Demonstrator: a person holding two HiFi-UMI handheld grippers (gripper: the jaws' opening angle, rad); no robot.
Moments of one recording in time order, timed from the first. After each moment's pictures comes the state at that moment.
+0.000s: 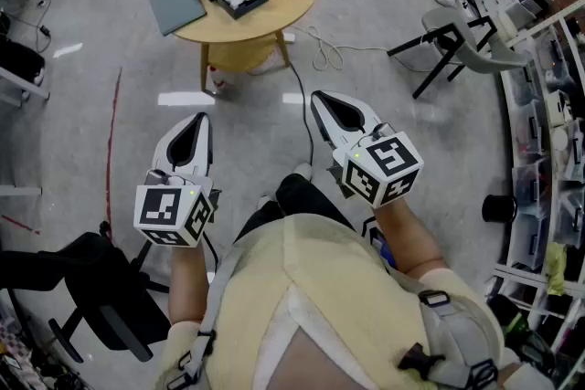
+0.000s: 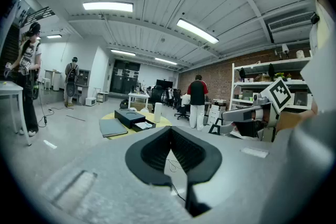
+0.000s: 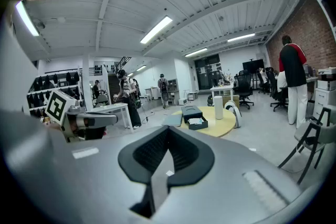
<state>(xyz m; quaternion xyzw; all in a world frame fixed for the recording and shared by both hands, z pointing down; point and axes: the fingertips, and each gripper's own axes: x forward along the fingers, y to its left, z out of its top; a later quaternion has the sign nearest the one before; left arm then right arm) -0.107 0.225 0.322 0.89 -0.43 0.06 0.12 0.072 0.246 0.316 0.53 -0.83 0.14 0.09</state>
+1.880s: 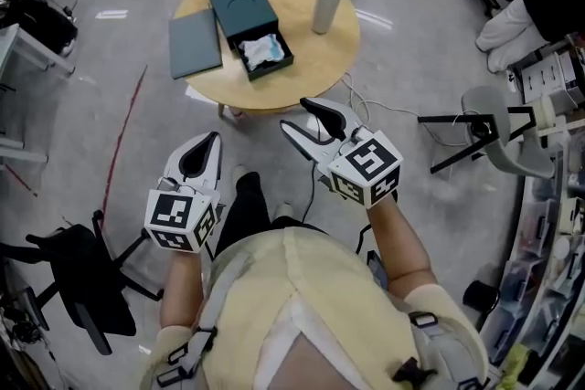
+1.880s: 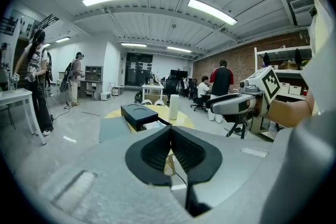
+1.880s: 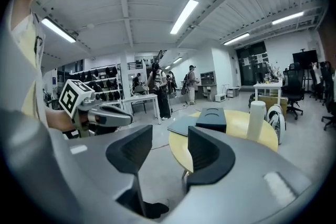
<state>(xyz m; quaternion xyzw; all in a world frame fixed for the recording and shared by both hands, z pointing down) -0.038 0.057 0.363 0.84 -0.51 0.12 0.14 0.087 0.030 0.348 0.30 -0.94 0.11 0.13</state>
